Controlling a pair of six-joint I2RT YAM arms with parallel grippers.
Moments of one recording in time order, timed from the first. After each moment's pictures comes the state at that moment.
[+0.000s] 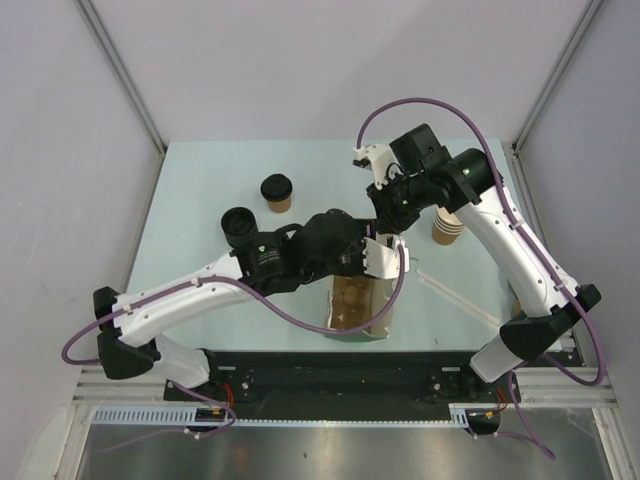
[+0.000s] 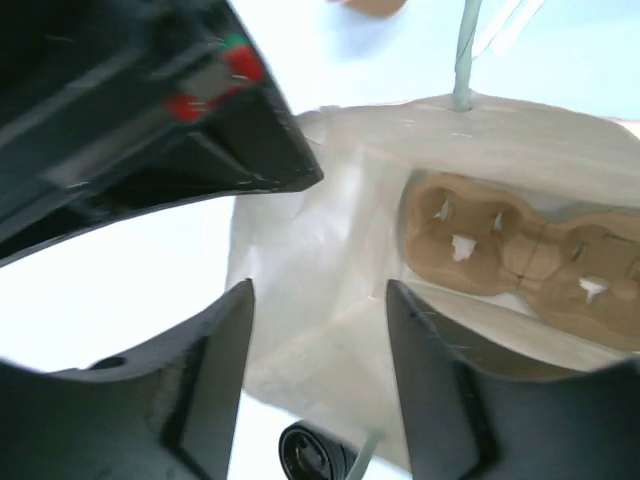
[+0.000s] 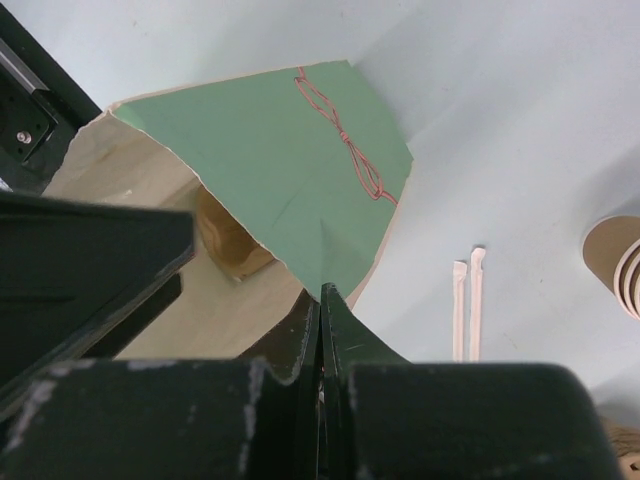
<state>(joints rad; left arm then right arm) -1.19 1.42 1.52 -0.68 -0.28 0.71 0.63 1.57 1.94 -1.33 -0.24 -0.11</state>
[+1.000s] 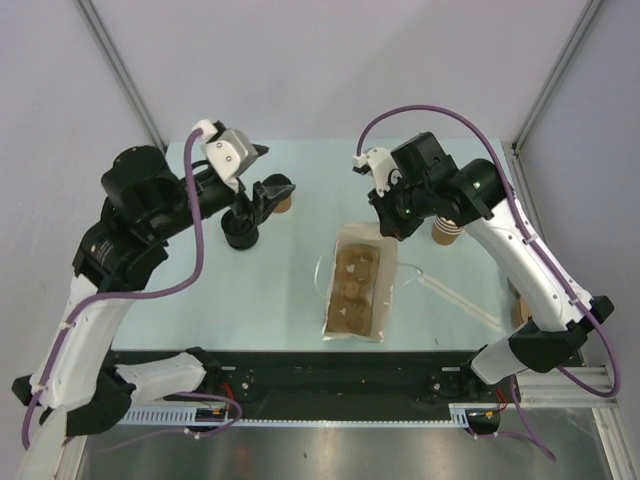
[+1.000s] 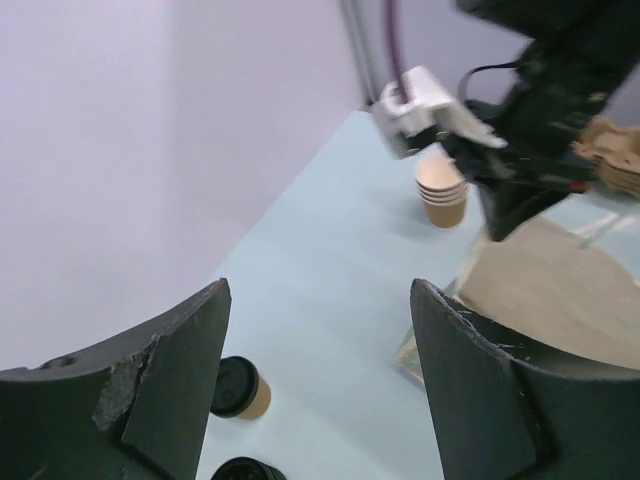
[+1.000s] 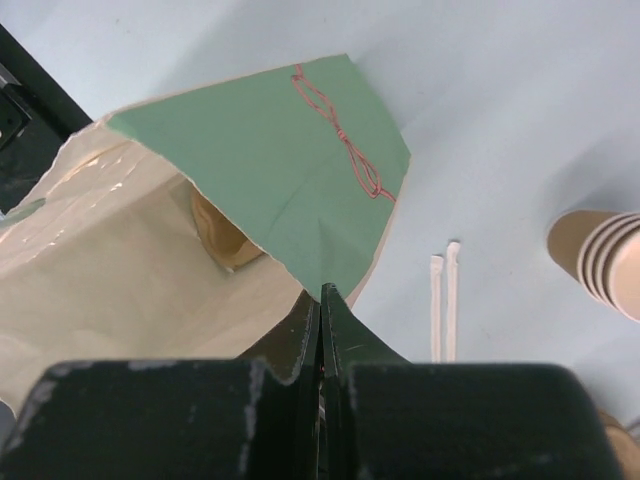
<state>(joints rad) -0.67 1.11 1.76 -0.68 0.28 0.32 0.69 1.51 1.93 -1.33 -0.15 -0.11</state>
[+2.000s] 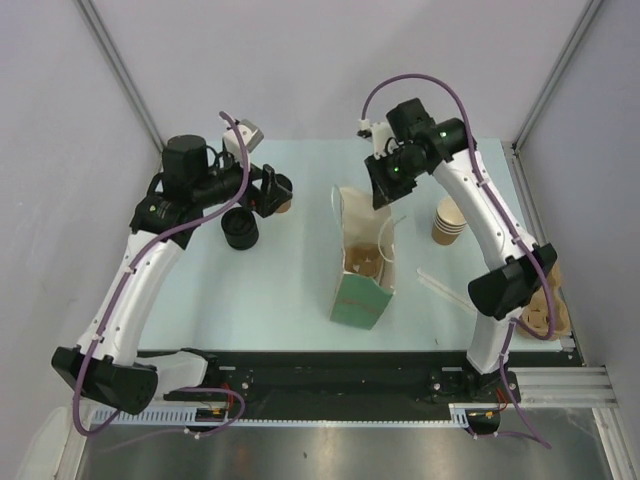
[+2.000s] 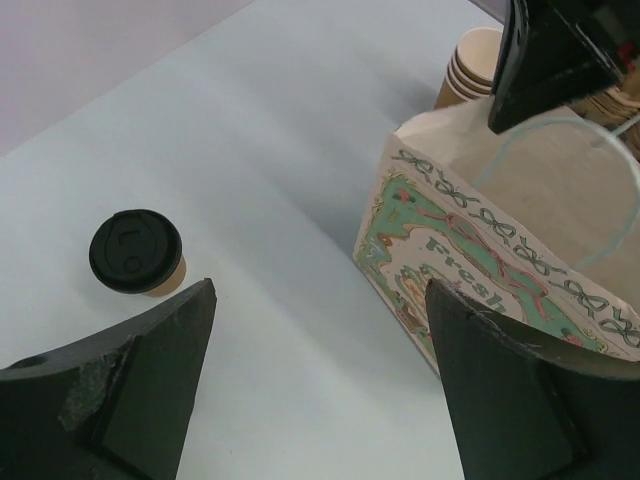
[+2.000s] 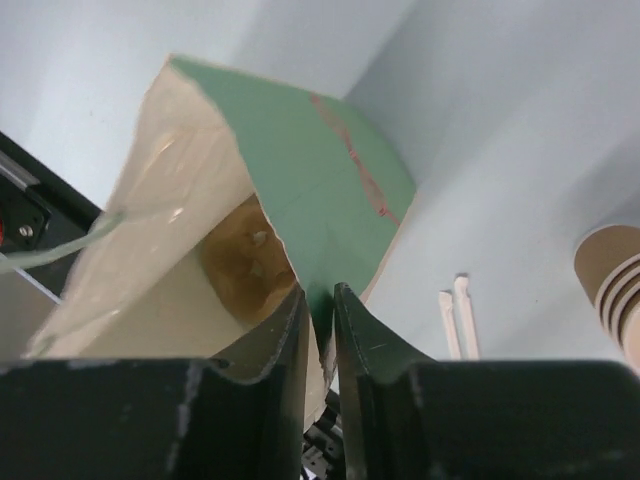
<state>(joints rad) -0.30 1.22 1.42 -0.57 0.51 0.10 0.53 1.82 2.14 -1.34 -0.24 -0.05</state>
